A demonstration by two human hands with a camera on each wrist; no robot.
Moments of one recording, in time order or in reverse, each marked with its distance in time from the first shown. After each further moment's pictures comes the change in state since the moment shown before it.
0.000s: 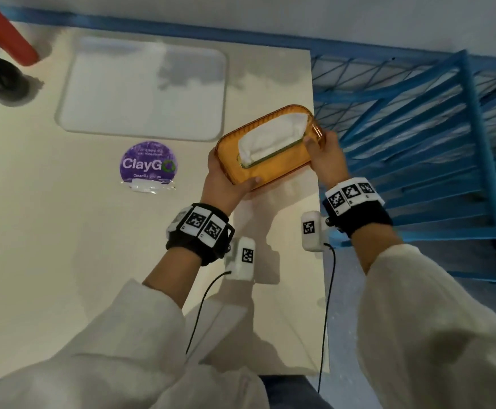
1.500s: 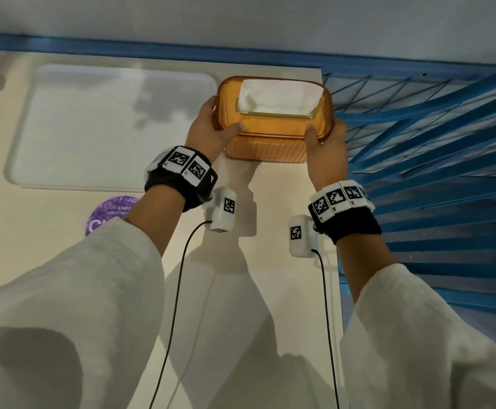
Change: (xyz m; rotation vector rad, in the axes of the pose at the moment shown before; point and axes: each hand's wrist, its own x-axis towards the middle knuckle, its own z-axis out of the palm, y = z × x) left_hand 0.220 0.044 0.010 0.209 -0.054 0.081; right_hand 0.140 -0.013 0.044 0.034 0.237 -0.074
